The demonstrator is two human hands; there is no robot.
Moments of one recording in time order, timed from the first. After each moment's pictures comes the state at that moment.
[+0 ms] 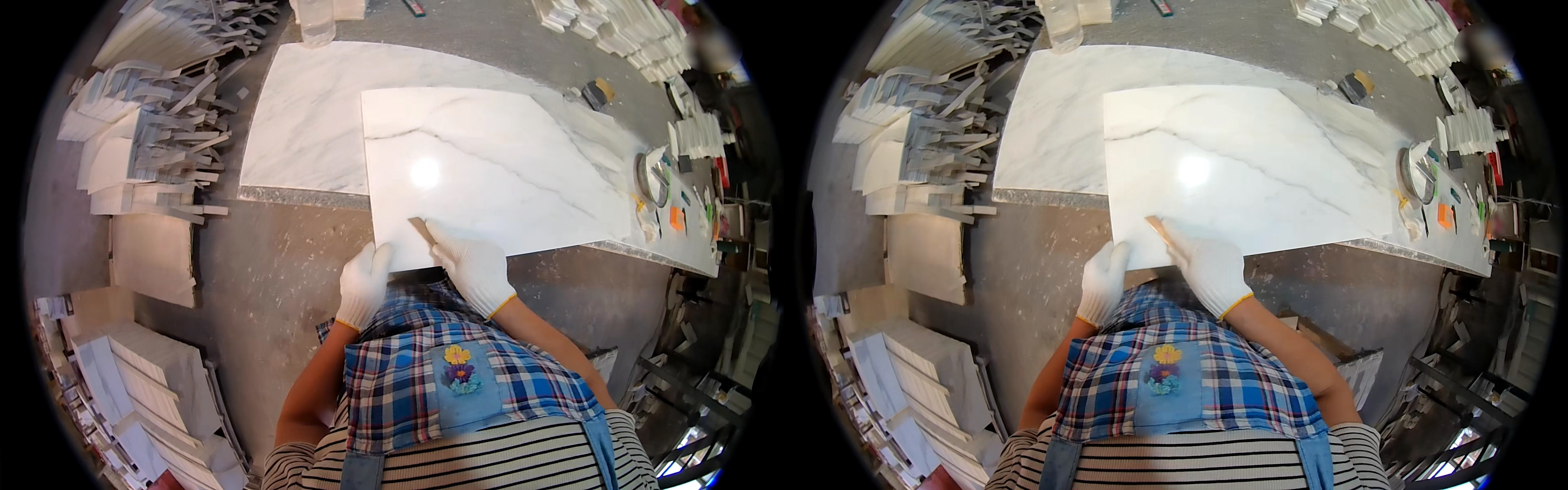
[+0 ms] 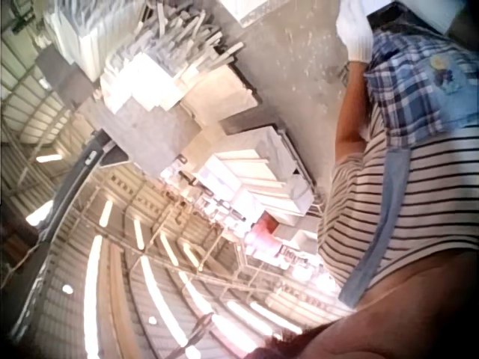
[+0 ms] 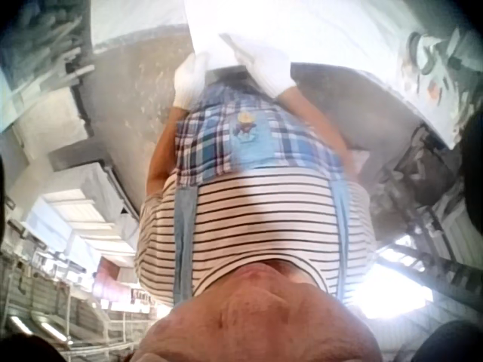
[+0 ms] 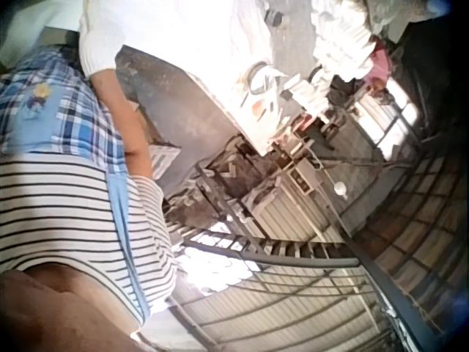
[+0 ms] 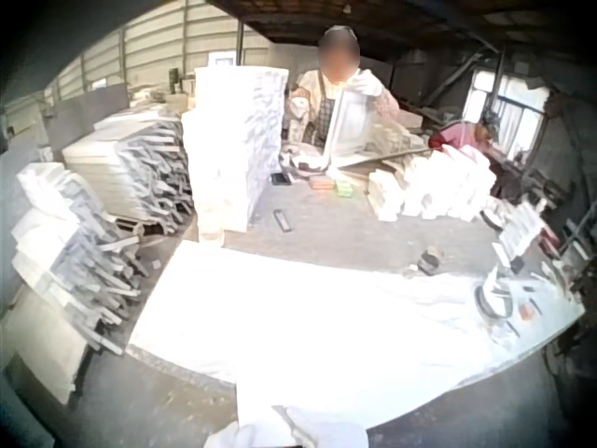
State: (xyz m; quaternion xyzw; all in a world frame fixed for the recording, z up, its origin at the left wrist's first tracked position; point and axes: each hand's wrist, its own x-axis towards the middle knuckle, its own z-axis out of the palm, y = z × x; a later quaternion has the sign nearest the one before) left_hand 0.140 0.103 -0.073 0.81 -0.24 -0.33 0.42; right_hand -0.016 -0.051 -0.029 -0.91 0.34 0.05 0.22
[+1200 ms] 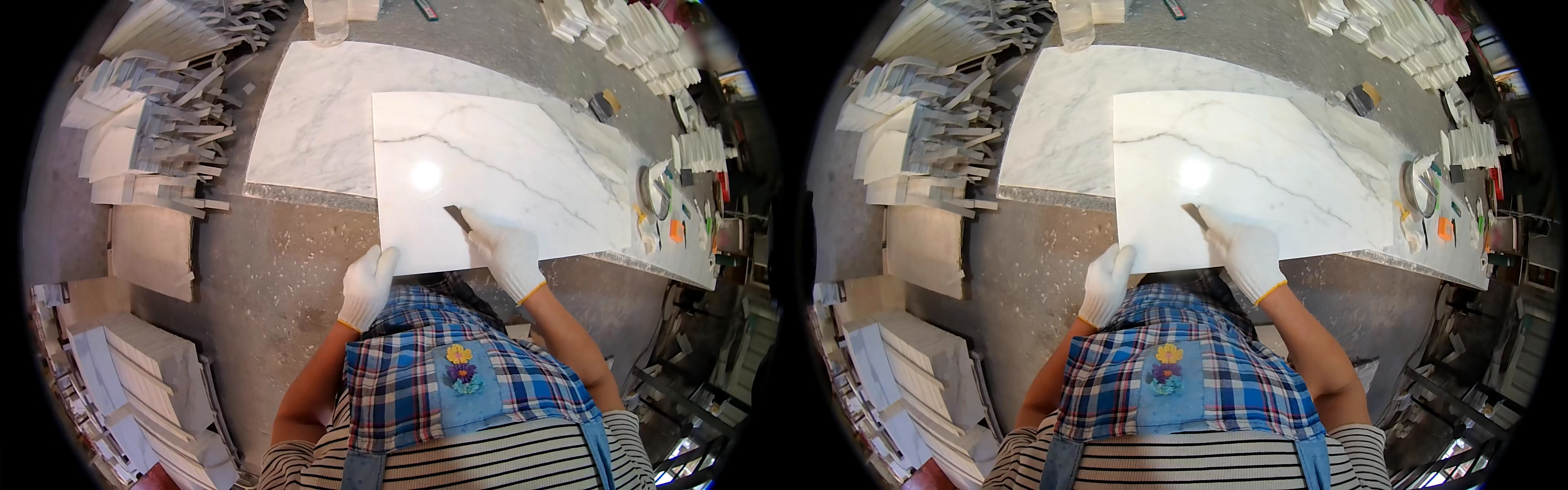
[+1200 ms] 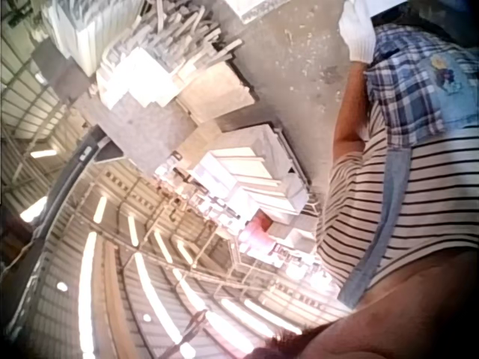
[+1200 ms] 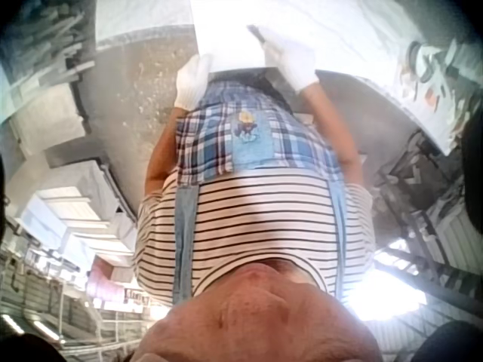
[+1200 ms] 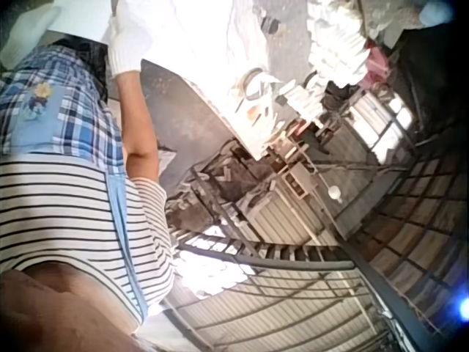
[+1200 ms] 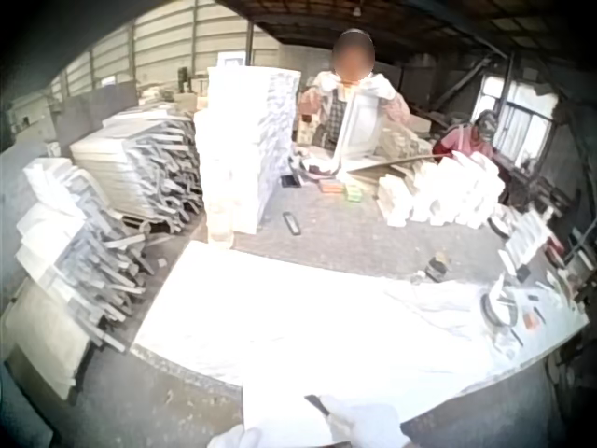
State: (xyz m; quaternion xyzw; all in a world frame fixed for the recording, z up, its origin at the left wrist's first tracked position) left_hand 0.144 0.105 -0.074 0.80 -0.26 -0.32 0.43; right_hand -0.040 -0.100 -0.047 -0.91 0.34 -0.02 0.25
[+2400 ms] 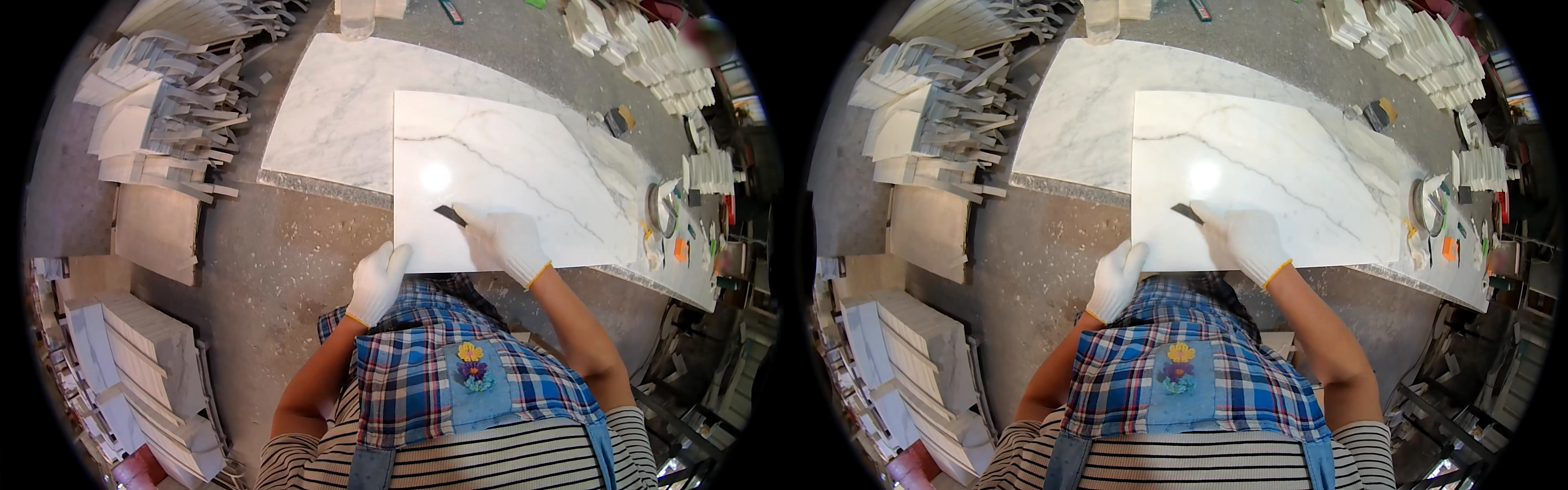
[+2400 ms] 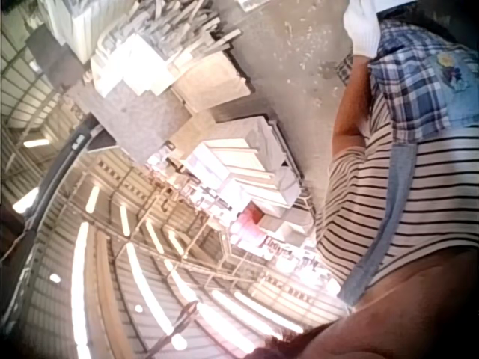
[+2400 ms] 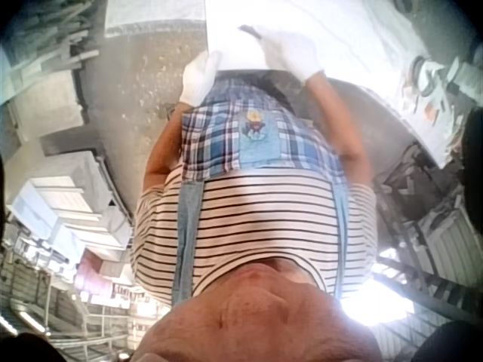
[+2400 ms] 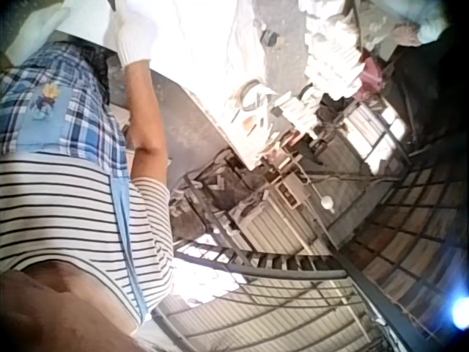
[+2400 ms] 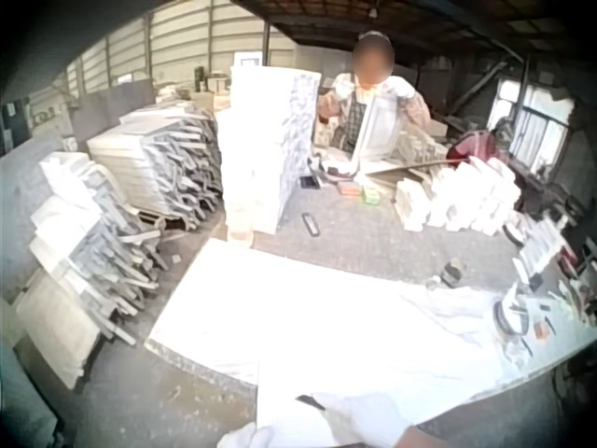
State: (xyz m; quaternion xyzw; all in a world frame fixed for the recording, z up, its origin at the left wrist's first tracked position) left_hand 0.144 0.108 -0.080 0.81 -0.26 -0.31 0.42; right_hand 0.021 -0.113 -0.006 -0.95 0.23 0.19 0.12
